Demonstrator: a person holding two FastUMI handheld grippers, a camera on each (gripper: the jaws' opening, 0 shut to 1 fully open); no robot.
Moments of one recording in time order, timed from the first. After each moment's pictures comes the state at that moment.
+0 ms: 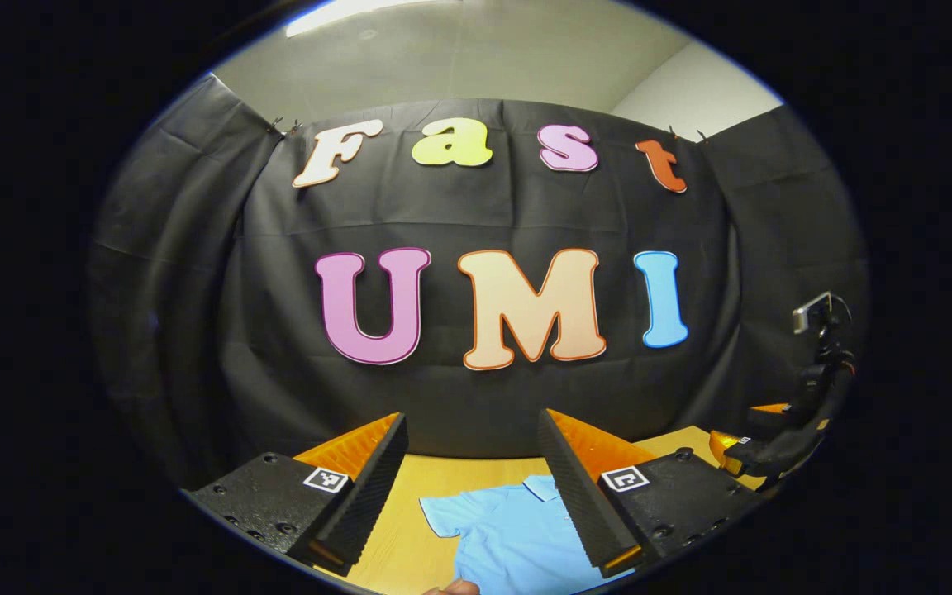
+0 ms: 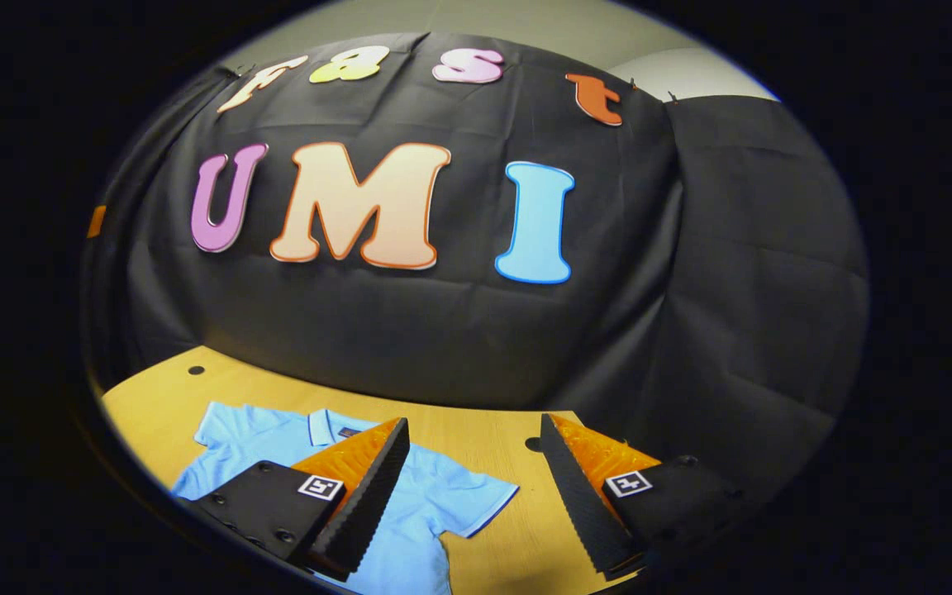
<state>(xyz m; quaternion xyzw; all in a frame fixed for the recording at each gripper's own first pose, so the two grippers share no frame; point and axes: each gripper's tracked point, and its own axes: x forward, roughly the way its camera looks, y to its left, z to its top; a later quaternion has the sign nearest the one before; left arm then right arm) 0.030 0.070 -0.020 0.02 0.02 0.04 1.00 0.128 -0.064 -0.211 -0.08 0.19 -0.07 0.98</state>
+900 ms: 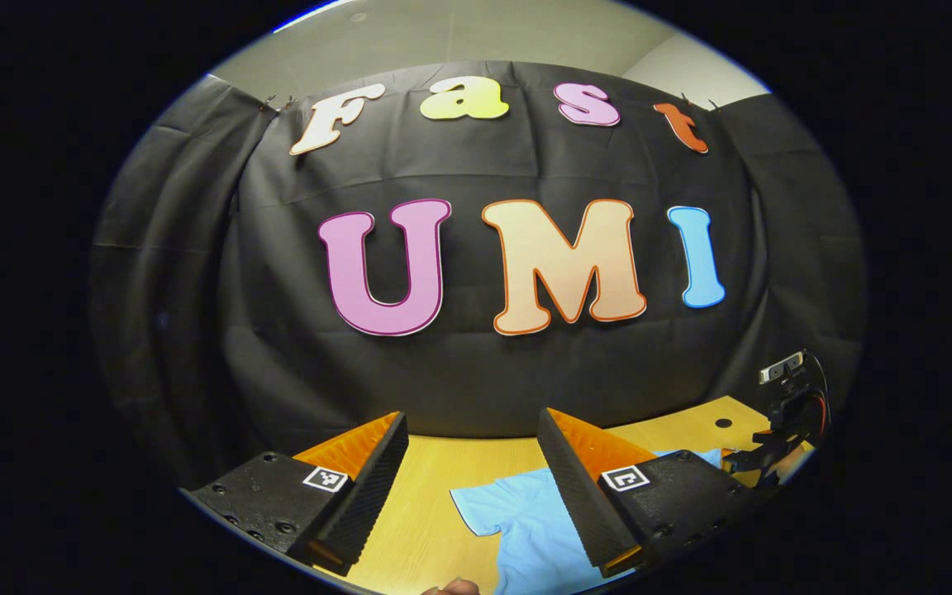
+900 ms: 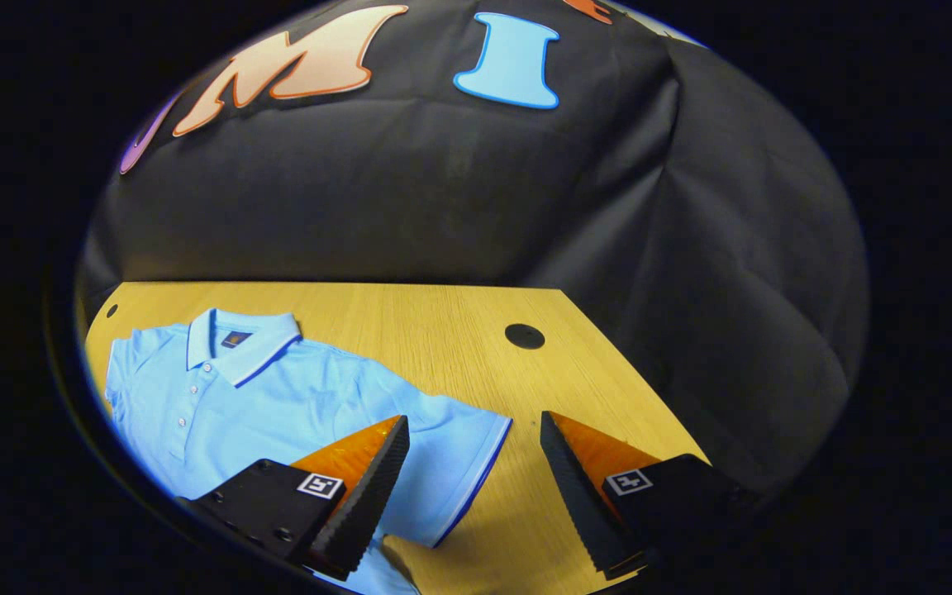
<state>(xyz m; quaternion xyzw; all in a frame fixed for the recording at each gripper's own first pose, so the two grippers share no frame) 0.083 0.118 -0.070 0.05 0.08 0.05 0.99 0.163 -0.131 -0.426 -0.06 0.38 -0.16 0.91</state>
